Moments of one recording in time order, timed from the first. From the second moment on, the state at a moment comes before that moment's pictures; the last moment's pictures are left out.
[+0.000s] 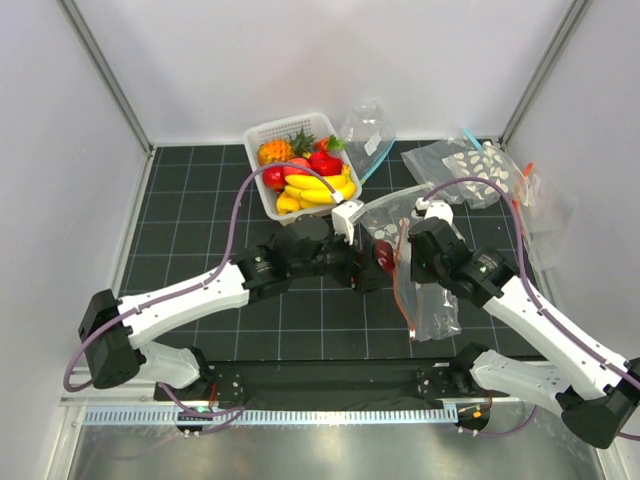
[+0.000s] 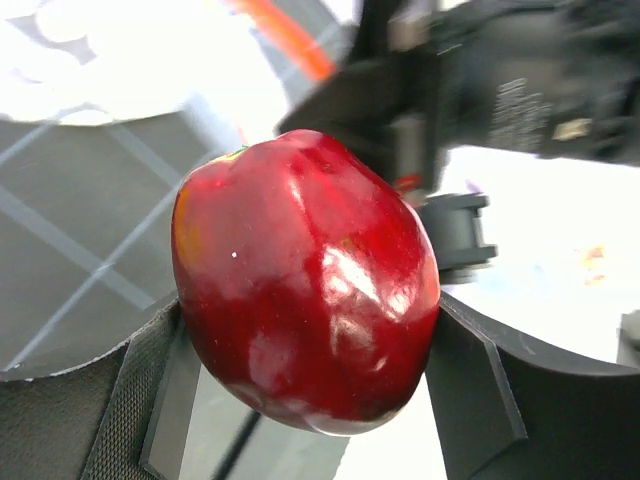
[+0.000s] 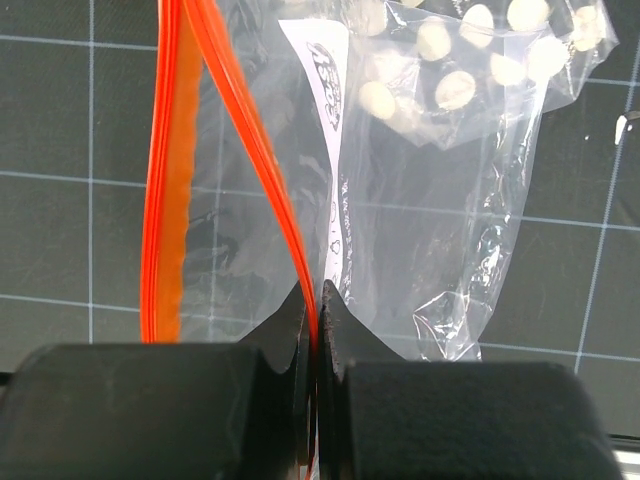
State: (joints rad) left arm -1.04 1.34 1.11 -0.14 0.17 -0.53; right arm 0.69 0.97 1.01 -0.93 0.38 0.50
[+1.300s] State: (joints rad) left arm -1.08 1.69 1.32 -0.19 0.04 -0.58; right arm 0.68 0.94 1.06 -0.95 0.30 0.52
